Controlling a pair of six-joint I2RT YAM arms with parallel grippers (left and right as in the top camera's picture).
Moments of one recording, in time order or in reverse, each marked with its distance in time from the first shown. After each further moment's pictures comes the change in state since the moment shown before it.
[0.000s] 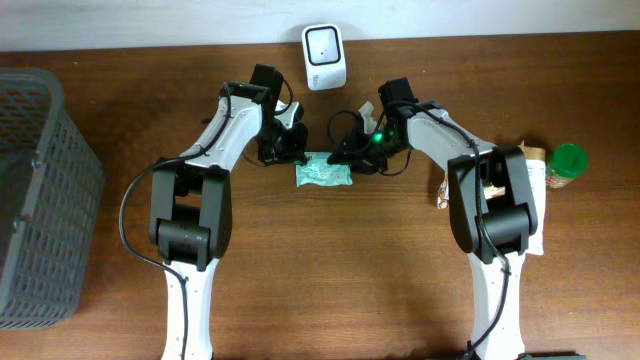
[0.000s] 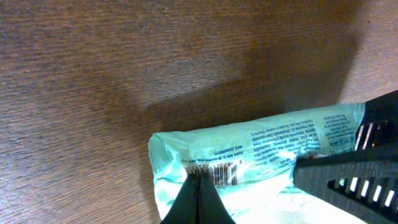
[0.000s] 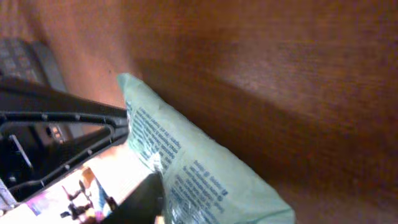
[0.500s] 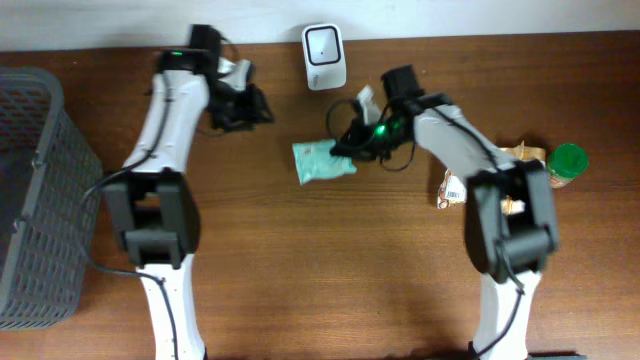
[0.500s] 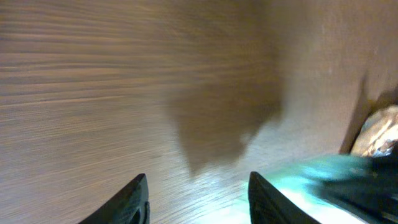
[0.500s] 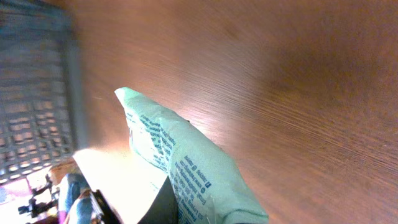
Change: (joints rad) left arm 0.209 -0.045 0.236 -0.168 0.002 0.056; right arm -0.003 -0.196 -0.028 -0.021 0.019 -0.112
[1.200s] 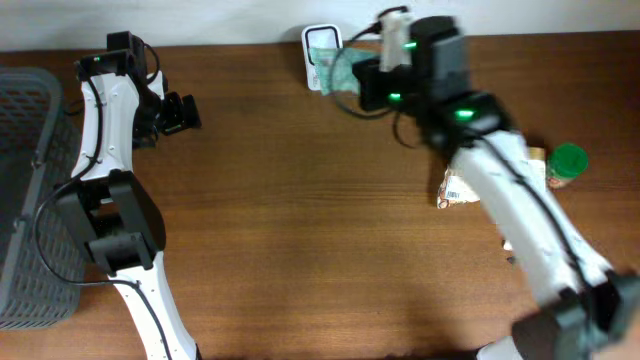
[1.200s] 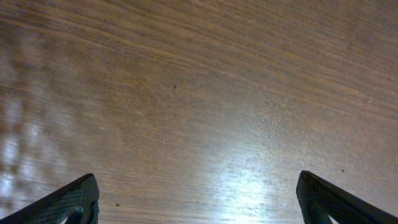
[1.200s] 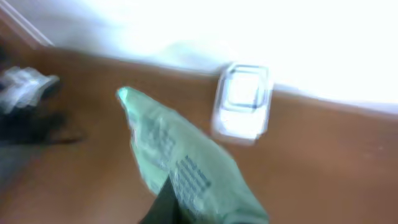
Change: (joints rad) left arm 0.216 -0.012 0.003 -0.093 -0.355 0.014; right arm 0.132 -0.425 0.000 0.251 0.703 -0.160
